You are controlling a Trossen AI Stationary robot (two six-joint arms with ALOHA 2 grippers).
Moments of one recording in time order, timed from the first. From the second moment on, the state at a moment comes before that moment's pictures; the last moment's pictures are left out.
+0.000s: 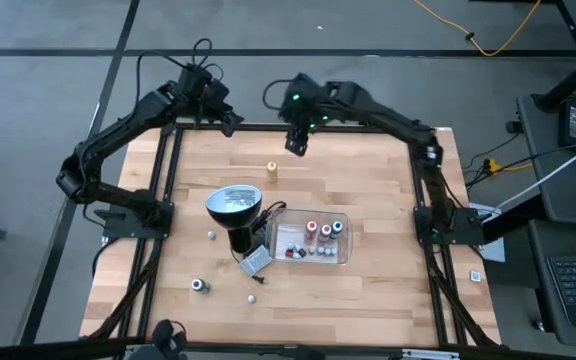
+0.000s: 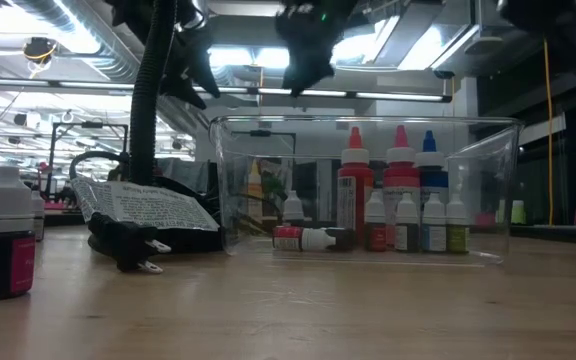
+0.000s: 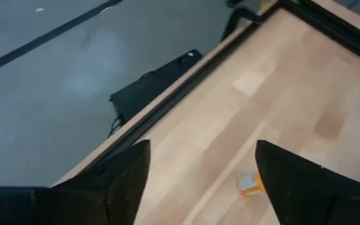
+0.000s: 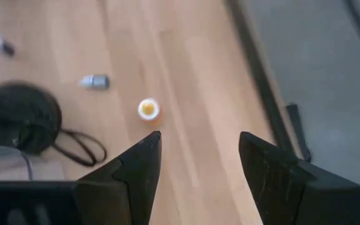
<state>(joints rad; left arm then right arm) 0.87 1.30 1.23 -0.65 0.21 -0.03 -0.38 2.11 2.34 -1.21 -0.01 -0.11</state>
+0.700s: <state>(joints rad) 0.94 1.30 1.23 -0.66 0.29 -0.06 -0.40 2.34 2.33 -1.14 -0.29 -0.41</state>
